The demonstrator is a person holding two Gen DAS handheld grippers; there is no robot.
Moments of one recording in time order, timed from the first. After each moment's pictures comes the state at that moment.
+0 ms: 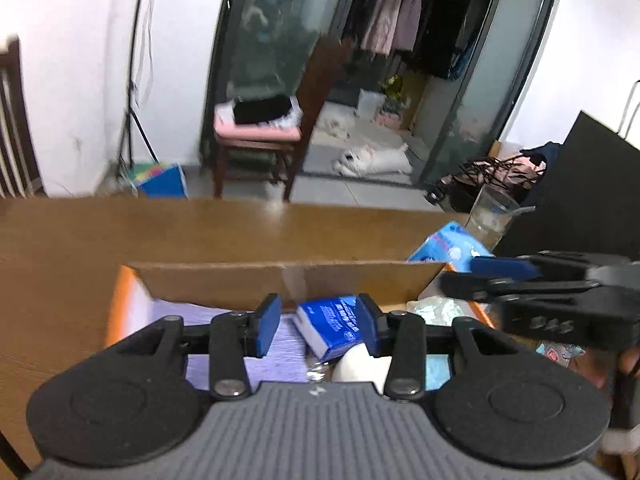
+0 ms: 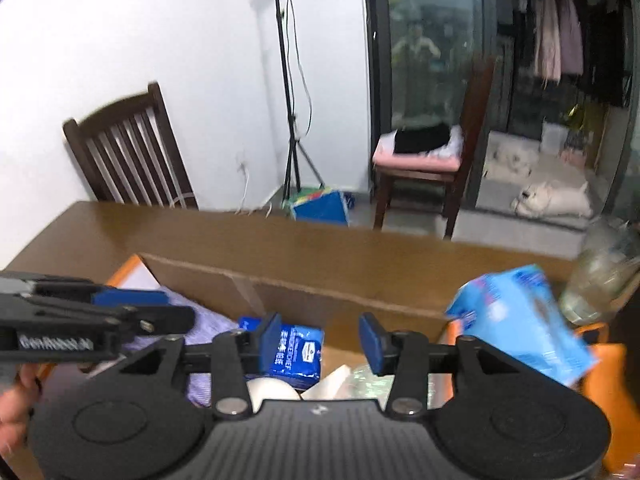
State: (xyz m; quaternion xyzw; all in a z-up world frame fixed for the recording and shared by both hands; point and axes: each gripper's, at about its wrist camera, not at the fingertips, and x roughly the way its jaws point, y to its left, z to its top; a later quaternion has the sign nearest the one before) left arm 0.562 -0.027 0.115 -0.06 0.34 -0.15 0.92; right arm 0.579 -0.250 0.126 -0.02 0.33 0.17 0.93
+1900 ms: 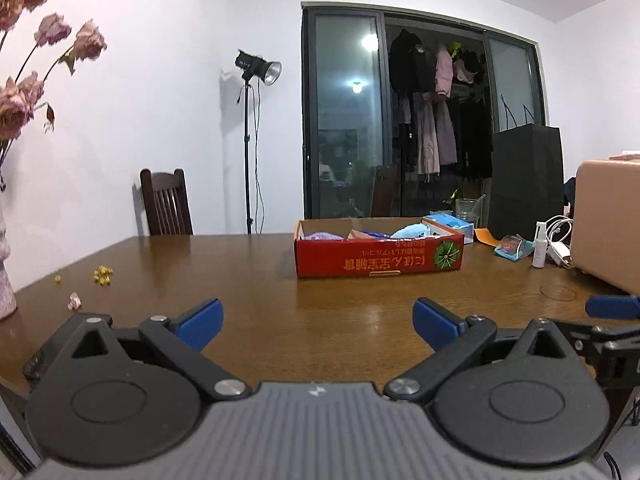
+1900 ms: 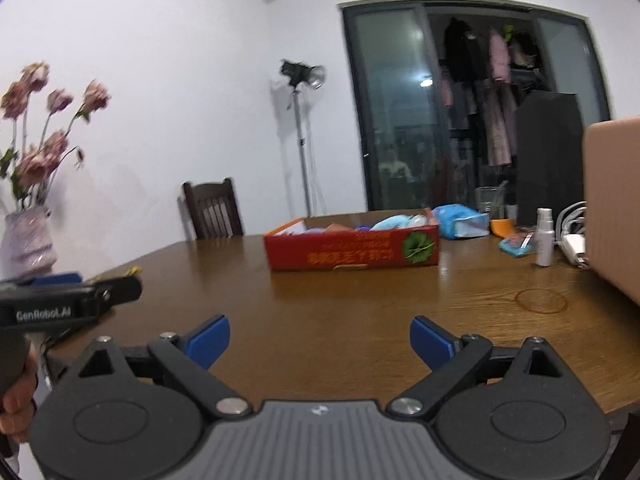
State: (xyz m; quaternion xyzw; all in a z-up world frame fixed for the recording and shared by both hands) left arm 0.004 -0.005 0.035 0.02 0.10 -0.01 0.99; right arm 0.010 -0.250 0.019 0.04 0.13 0.16 0.98
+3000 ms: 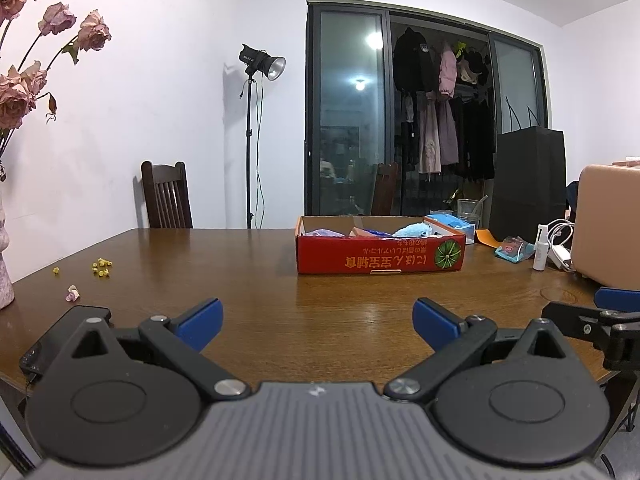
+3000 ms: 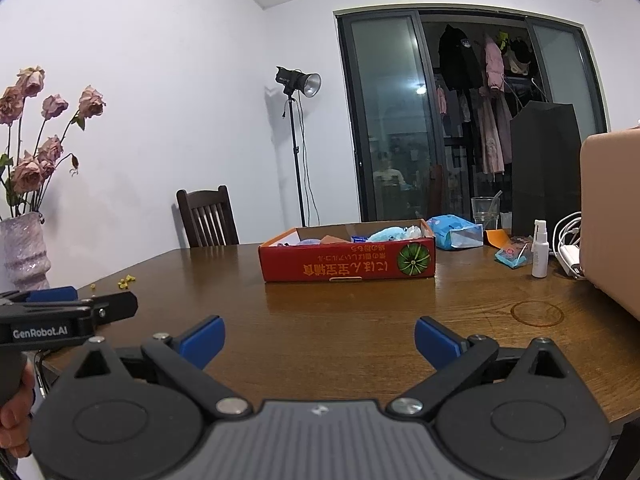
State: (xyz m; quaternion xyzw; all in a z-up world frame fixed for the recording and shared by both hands) left arm 0.003 -0.002 0.036 0.00 0.11 -0.01 0.99; right arm 0.009 -0.251 0.026 0.05 0.12 0.14 0.98
